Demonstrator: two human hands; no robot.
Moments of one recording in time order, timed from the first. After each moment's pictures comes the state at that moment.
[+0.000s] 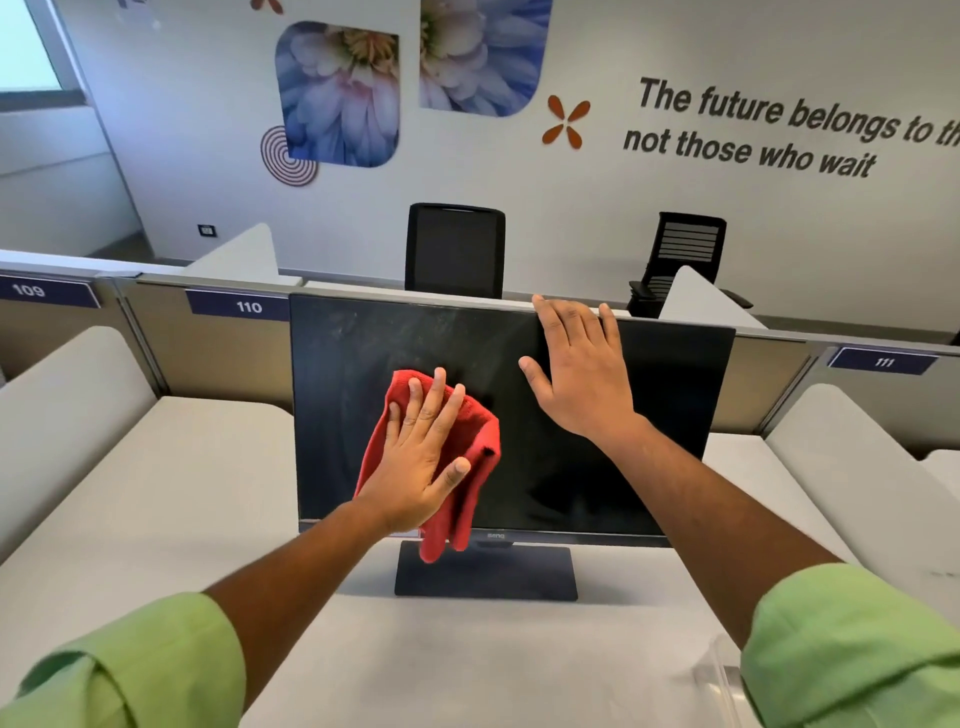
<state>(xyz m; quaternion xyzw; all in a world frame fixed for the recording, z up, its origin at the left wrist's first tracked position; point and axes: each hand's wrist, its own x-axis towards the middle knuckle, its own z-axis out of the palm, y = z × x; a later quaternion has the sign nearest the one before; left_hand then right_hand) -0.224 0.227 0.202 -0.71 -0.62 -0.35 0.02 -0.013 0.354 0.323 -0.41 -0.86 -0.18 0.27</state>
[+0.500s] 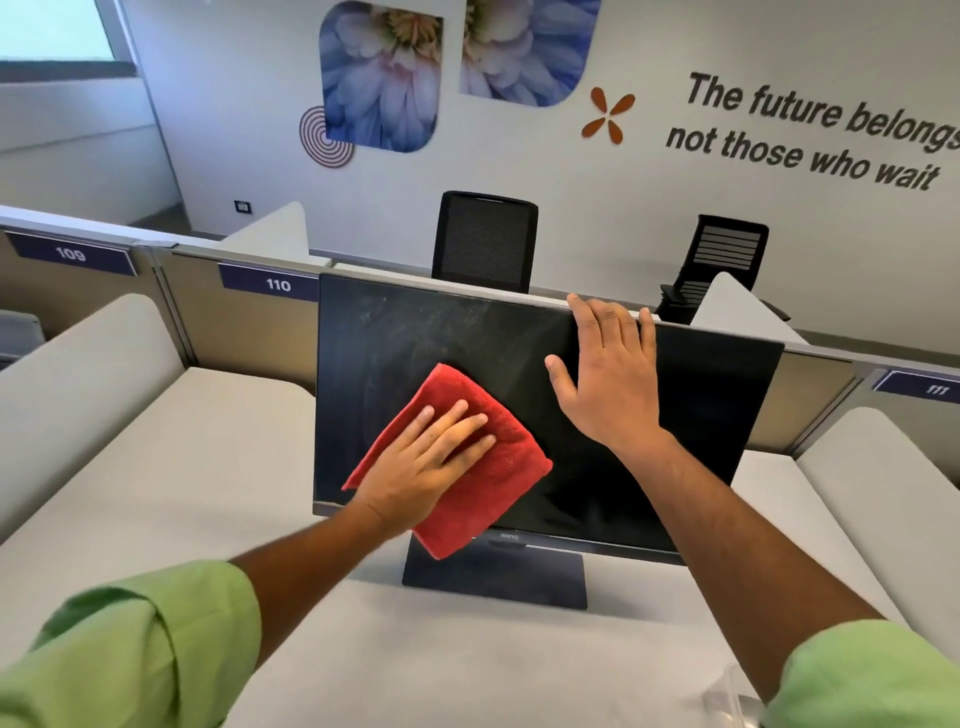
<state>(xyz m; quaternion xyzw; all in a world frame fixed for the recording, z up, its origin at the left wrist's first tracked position) -0.250 0.218 0.169 -0.77 -0.56 -0.14 0.26 -0.020 0.348 0.320 -0.43 -0.84 -0.17 0.29</state>
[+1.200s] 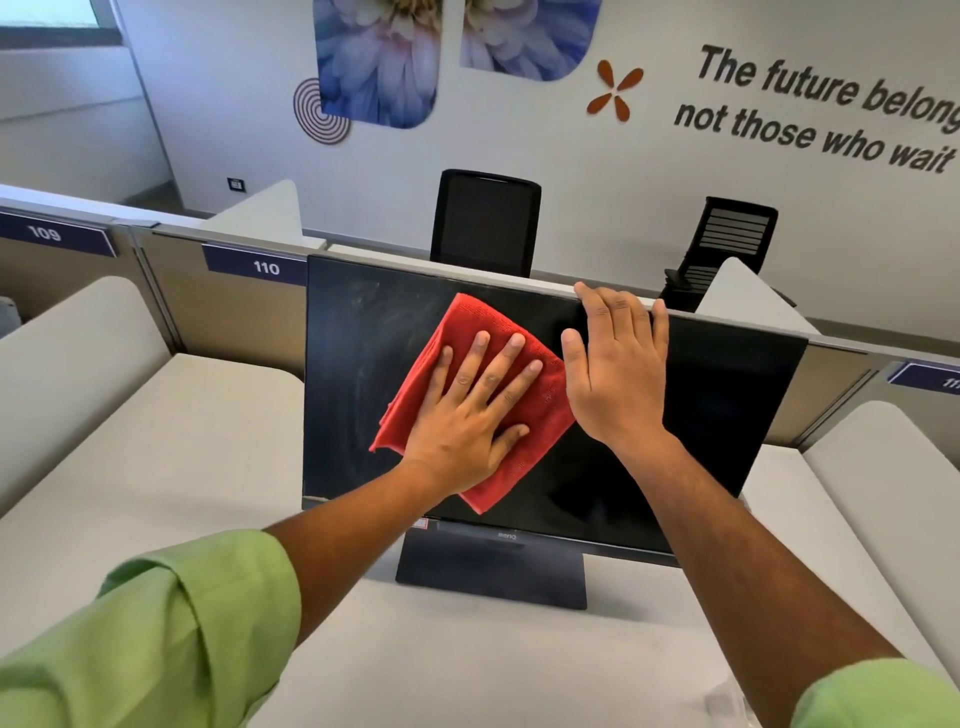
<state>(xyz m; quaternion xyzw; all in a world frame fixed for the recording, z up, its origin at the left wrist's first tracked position) -0.207 0.276 0.215 -0.69 -0.63 -0.22 0.28 -0.028 0.347 0.319 -0.43 -0.82 -0.10 0.36</state>
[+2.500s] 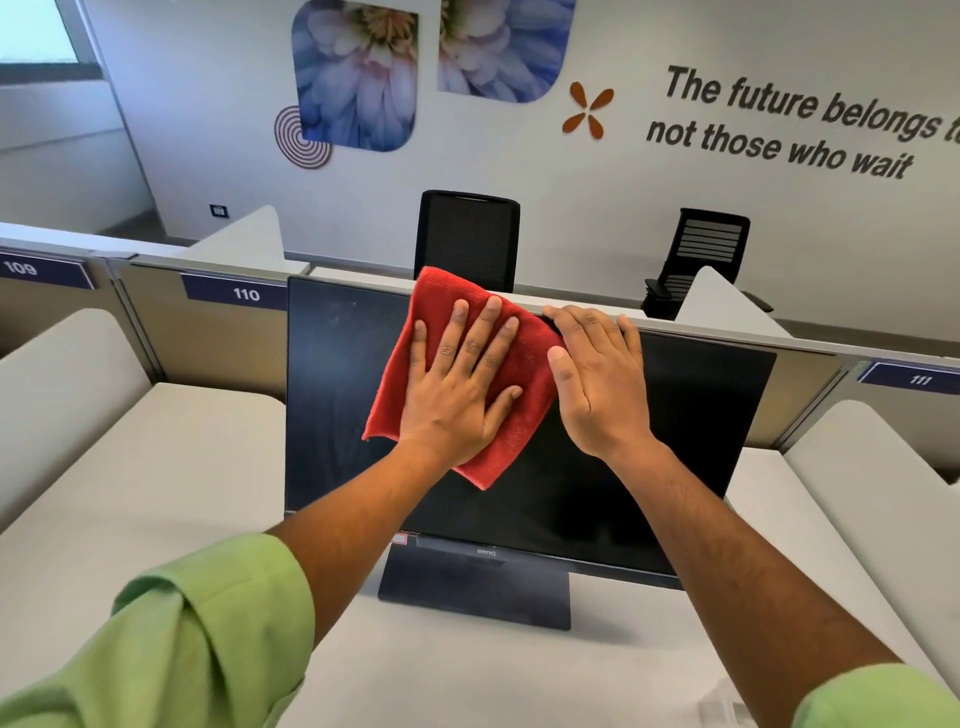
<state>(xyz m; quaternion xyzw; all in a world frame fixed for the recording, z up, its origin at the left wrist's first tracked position) -0.205 0.309 0.253 -0.64 -0.65 -0.28 0.31 -0.010 0.346 0.330 -0.38 -0.86 -0.03 0.35</state>
